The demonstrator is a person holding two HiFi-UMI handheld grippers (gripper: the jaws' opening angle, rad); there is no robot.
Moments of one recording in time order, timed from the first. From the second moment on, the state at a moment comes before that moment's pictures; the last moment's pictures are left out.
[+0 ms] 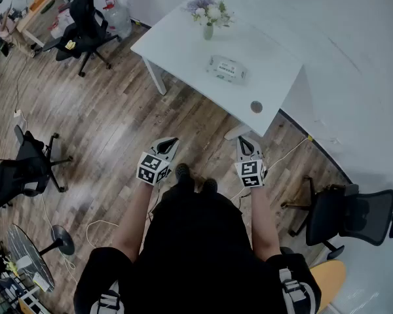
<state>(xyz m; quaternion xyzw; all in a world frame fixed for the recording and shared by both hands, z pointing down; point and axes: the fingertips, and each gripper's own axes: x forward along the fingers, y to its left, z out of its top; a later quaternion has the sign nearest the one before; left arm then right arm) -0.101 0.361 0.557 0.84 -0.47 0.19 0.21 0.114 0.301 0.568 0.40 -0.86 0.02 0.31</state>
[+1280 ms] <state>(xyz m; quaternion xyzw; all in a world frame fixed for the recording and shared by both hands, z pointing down) -0.014 0.387 0.560 0.85 -0.44 0.18 0.21 0.185 0.343 0.577 0.41 -0.86 0.03 0.31</state>
